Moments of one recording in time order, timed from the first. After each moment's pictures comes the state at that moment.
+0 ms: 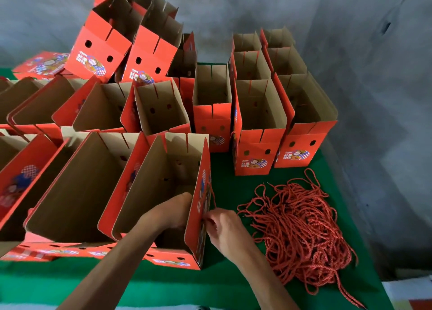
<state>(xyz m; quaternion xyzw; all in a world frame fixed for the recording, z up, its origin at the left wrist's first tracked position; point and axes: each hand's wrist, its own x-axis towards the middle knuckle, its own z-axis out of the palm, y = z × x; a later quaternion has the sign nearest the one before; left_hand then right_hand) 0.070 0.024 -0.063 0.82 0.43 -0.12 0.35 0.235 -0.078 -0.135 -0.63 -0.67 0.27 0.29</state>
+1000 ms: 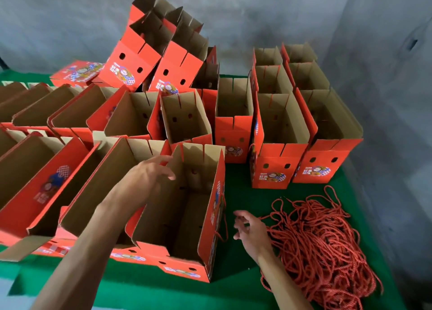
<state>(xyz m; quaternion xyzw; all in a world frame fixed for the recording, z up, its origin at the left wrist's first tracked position) -0.013 0.058 0.025 0.86 0.51 0.02 0.11 0.257 -0.052 -0.179 -0.68 -0.47 0.42 0.38</state>
